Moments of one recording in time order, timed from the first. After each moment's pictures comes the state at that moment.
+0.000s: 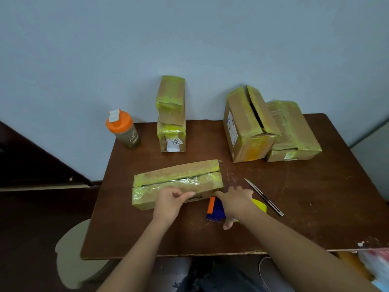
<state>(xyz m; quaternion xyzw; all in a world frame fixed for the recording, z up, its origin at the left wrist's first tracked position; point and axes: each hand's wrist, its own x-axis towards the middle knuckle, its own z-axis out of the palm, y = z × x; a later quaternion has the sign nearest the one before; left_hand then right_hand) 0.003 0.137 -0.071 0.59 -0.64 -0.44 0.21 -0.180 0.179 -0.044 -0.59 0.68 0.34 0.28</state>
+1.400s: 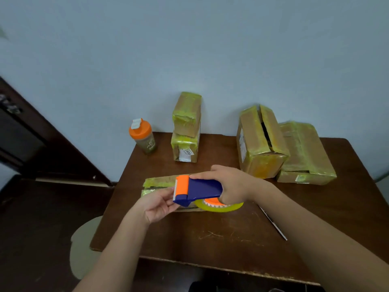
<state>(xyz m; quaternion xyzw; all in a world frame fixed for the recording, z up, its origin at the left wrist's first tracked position) 0.019 0.127 -0.004 0.53 -0.15 -0.79 0.27 -0.216 0.146 0.034 -0.82 0.50 -0.01 0.28</state>
